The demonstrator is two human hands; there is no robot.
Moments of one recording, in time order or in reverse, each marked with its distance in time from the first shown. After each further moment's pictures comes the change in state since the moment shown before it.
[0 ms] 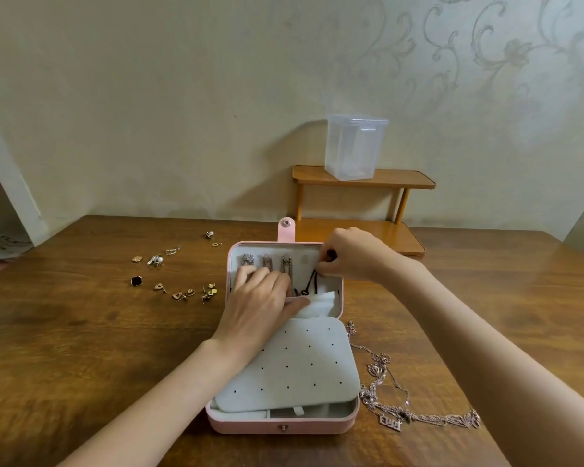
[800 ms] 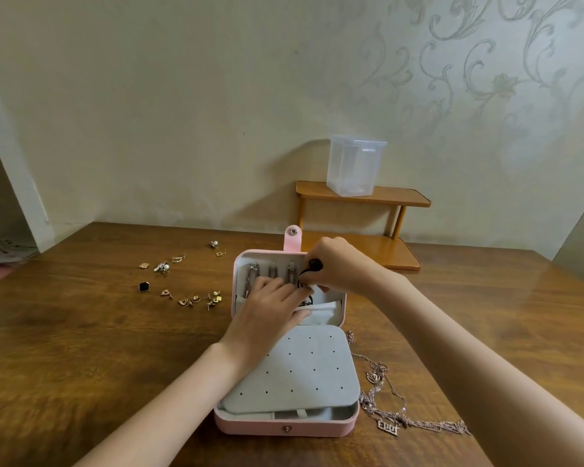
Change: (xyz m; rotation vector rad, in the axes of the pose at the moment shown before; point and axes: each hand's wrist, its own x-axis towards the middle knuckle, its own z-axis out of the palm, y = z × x) left_hand -0.002 0.001 0.002 -0.157 0.128 0.151; right_hand -0.006 -0.032 -0.006 0.078 0.038 -0.057
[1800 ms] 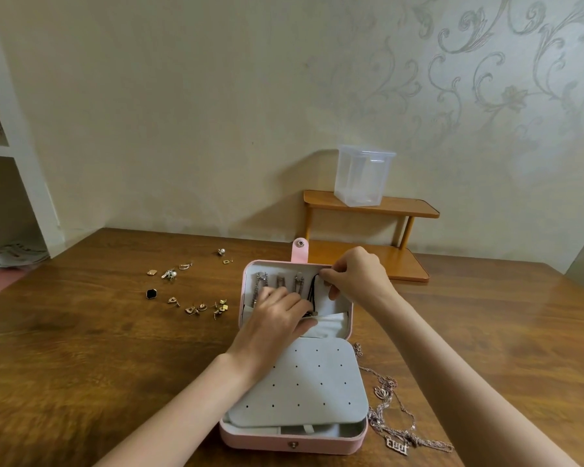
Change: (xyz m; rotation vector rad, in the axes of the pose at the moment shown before) left_hand 0.001 0.000 -0.003 -0.092 -0.127 -0.108; right_hand -0.002 0.010 0.014 0.248 0.253 0.358
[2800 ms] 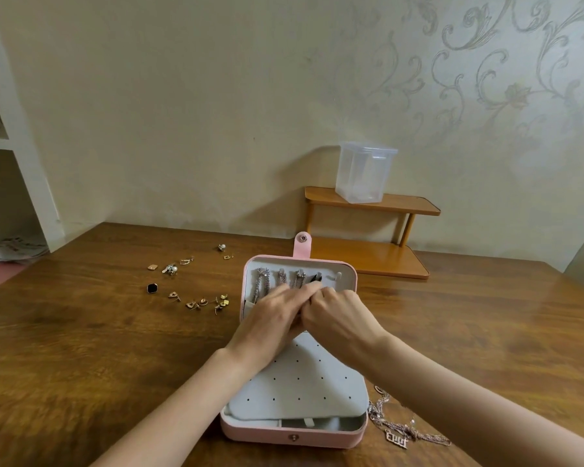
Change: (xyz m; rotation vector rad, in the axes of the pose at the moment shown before) left_hand -0.001 0.005 -0.014 -0.363 -0.046 -0.125; right_hand -0.047 0.004 0.033 -0.890 0.209 -0.751
